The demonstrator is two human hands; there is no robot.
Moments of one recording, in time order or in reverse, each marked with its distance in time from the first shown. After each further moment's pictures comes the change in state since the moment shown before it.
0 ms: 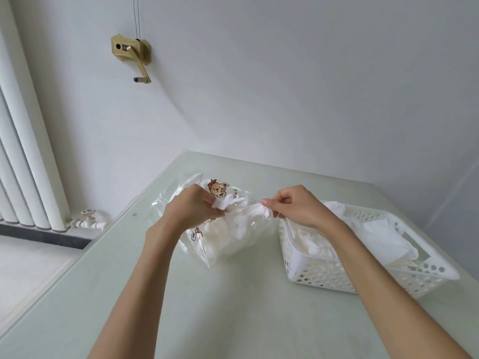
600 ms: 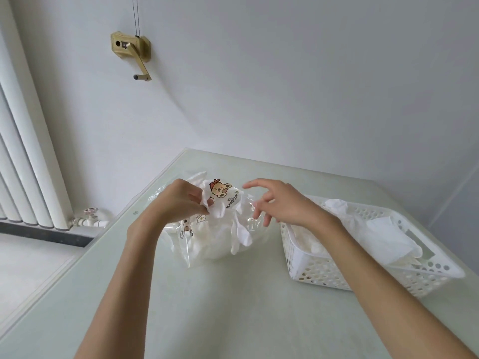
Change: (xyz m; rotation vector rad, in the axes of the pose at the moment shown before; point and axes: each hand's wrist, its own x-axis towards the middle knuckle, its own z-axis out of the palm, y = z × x) left_hand -0.003 -0.009 -0.022 -0.118 -0.056 -0.077; right_hand 0.001 -0.025 0.015 -0.168 -0.148 -0.126
